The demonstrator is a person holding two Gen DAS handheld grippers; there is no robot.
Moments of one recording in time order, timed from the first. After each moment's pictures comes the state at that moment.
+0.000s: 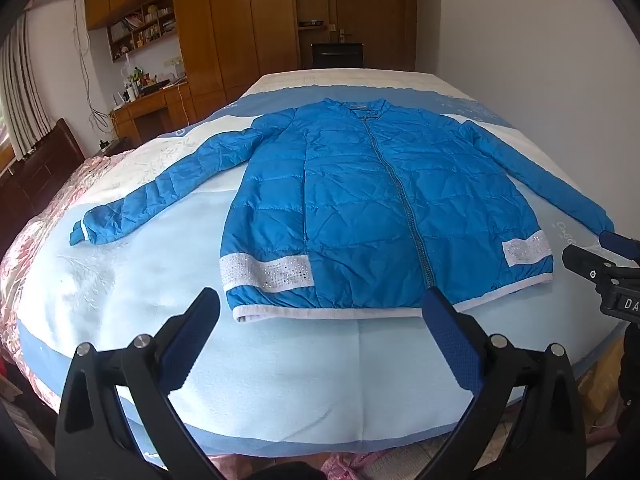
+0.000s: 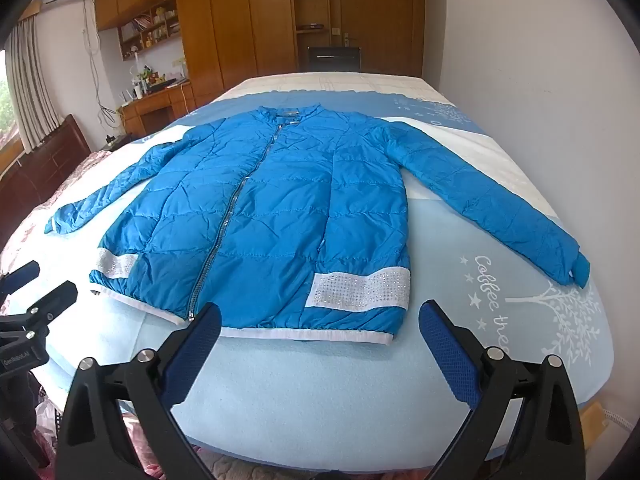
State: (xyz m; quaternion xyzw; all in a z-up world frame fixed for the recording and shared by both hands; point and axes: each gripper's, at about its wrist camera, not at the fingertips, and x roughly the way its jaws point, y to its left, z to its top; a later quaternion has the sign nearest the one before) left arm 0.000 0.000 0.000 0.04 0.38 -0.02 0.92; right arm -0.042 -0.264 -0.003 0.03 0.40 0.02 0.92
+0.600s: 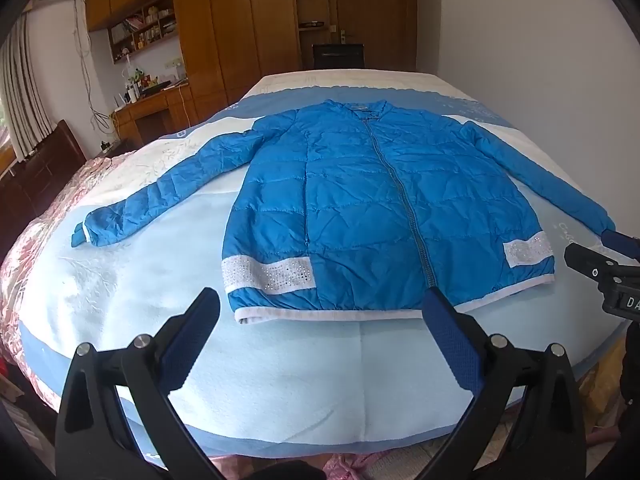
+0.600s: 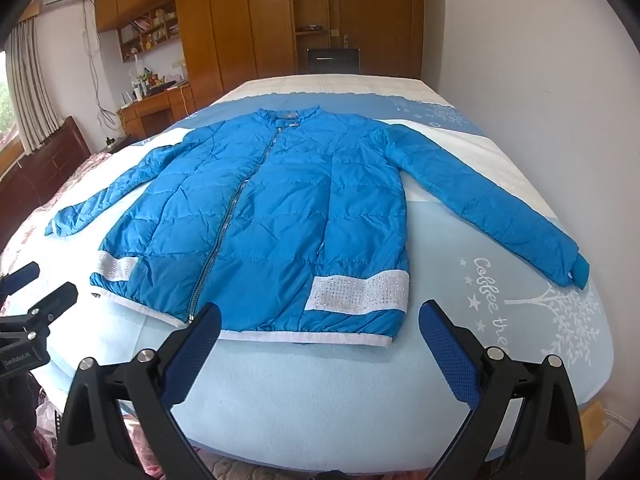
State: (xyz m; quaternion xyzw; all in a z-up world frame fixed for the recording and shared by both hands) left arm 0.000 -0.003 -0.002 0.05 0.38 -0.02 0.92; right arm -0.041 -0.265 -0.001 0.03 0.40 0.02 0.92
